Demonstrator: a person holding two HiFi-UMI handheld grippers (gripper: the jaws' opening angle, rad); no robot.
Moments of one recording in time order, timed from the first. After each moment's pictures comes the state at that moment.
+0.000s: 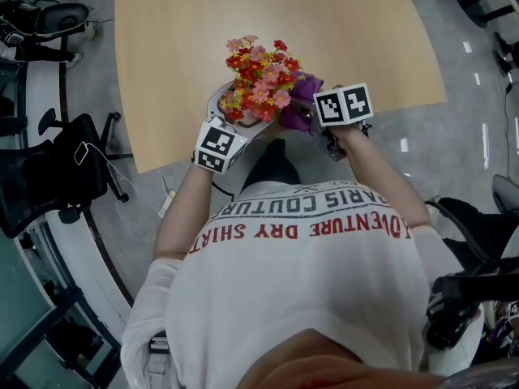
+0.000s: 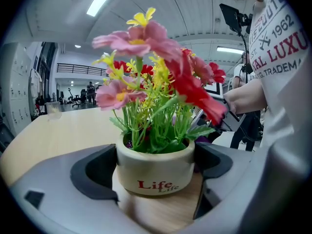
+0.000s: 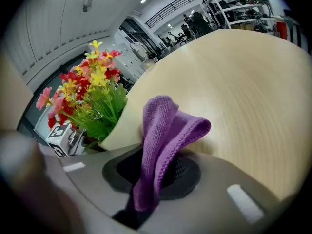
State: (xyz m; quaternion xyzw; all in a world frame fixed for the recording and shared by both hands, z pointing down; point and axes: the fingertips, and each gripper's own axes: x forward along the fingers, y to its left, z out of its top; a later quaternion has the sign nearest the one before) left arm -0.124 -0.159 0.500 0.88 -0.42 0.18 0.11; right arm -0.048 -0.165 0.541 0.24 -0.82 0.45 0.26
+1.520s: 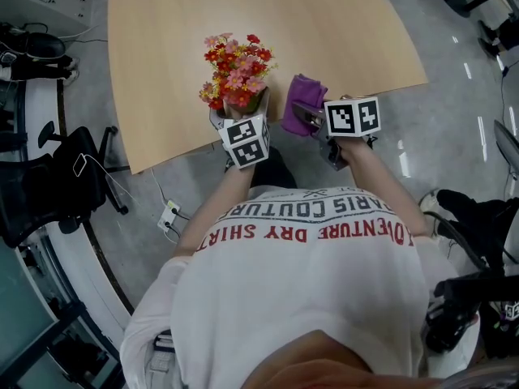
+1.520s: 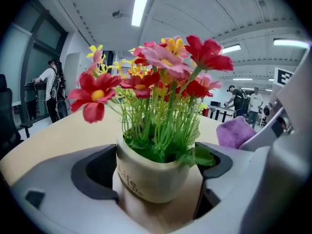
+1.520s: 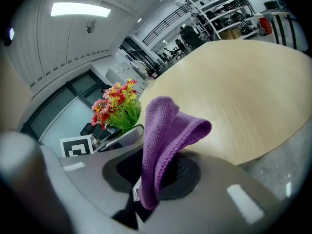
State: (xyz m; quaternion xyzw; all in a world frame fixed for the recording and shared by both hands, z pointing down) left arm -0.124 -0.161 0.508 0.69 -0.68 0.13 0.19; right arm 0.007 -0.128 0.505 0.27 -0.83 0.46 0.17
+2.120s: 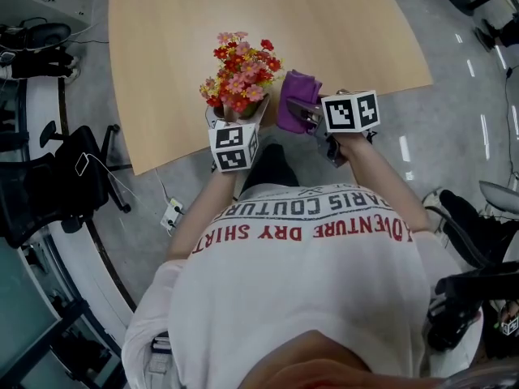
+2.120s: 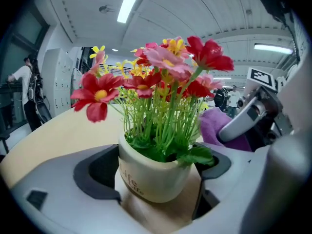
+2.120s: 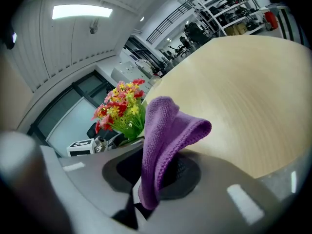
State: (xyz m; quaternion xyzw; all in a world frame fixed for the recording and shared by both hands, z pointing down) left arm -0.125 -0.158 0.506 0.77 -0.60 0.15 0.17; right arm -0.020 -0.133 0.496 0.23 -0.84 0.47 0.16
